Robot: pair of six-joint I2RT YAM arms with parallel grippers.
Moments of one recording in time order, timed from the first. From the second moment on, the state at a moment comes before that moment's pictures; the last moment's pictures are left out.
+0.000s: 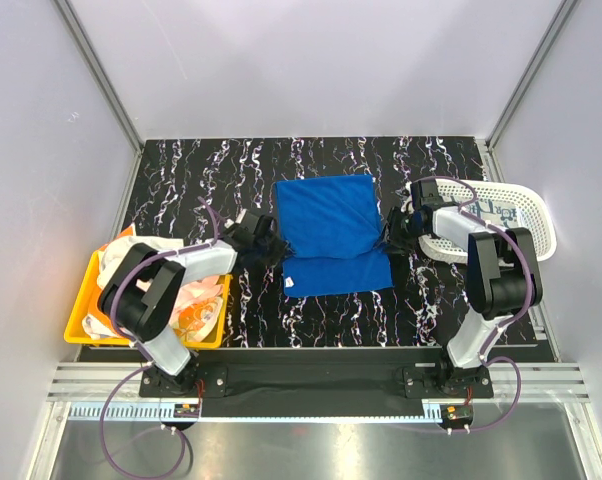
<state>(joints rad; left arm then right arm) -0.54 1.66 0.83 -0.02 0.05 -1.35 0.13 1.77 1.06 -0.41 -0.36 0.45</state>
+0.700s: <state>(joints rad) -0.47 1.59 0.91 -0.11 0.05 -1.28 0.12 1.76 1.07 -0.39 -0.42 0.48</state>
